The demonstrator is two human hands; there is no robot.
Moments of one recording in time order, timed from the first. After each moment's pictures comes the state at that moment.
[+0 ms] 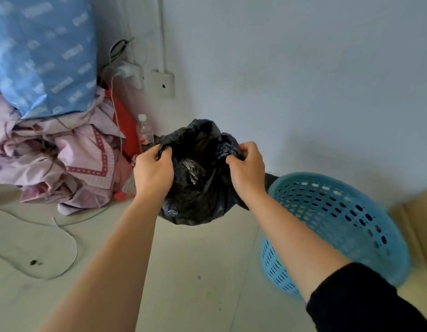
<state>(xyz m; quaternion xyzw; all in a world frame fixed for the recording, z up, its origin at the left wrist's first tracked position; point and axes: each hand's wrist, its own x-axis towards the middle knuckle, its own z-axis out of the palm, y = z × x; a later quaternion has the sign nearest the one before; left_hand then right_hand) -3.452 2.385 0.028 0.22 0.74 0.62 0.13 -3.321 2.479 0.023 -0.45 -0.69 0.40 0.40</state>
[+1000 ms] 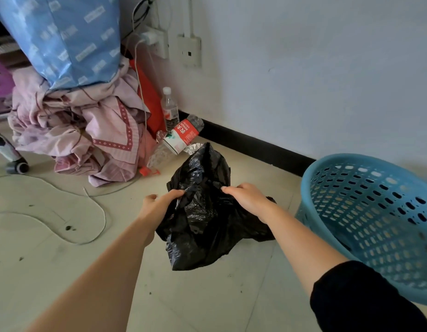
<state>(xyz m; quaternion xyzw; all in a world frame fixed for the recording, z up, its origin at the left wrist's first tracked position) -3.483 2.320 -0.087 0.04 0.77 0.48 0.42 -3.340 2.486 -0.099 -0.47 -0.71 0.52 0.00</state>
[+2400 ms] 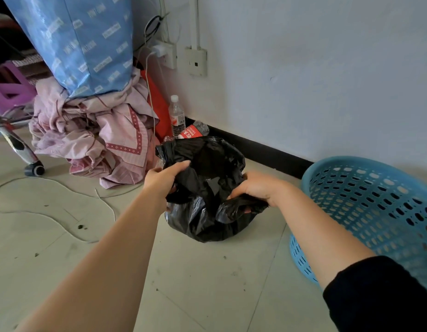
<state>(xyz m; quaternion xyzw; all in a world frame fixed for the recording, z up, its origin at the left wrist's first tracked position) -3.481 2.335 -0.026 0.00 0.73 0.58 0.36 -3.327 2.476 -0.030 -0.40 -0.71 0.58 -0.08</state>
